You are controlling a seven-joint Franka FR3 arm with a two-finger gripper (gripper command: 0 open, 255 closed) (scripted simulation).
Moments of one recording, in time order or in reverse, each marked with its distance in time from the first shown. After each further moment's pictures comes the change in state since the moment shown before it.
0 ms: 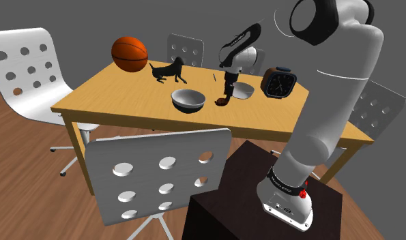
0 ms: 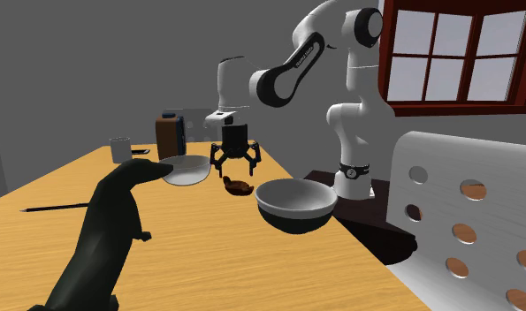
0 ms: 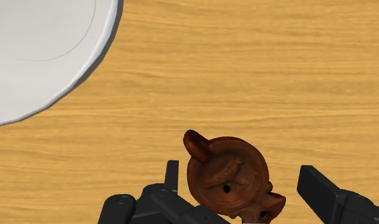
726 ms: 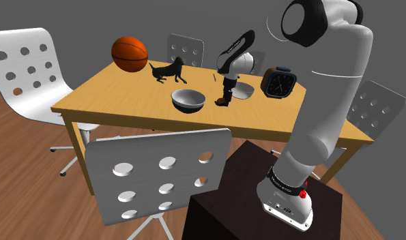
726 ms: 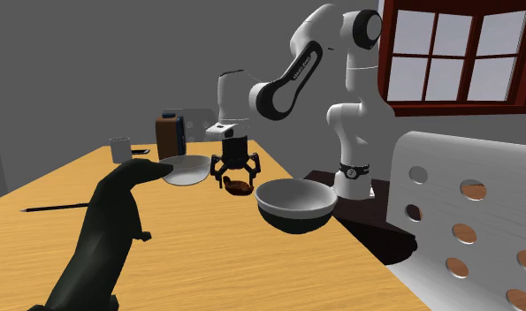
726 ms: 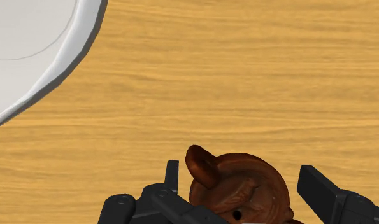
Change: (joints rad) arm -0.012 0.066 0.013 -0.022 0.048 0.078 -0.037
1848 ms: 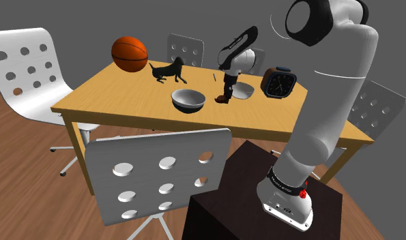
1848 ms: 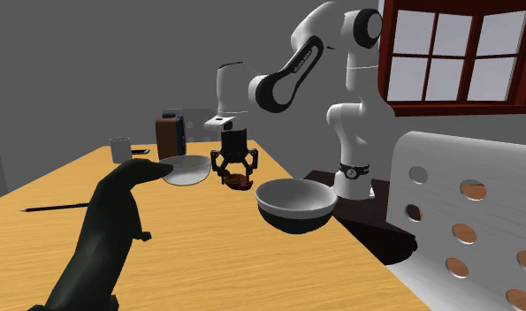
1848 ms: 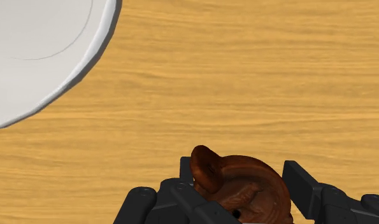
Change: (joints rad) arm 0.006 -0.033 -0.008 0.020 -0.025 -0.048 0.017
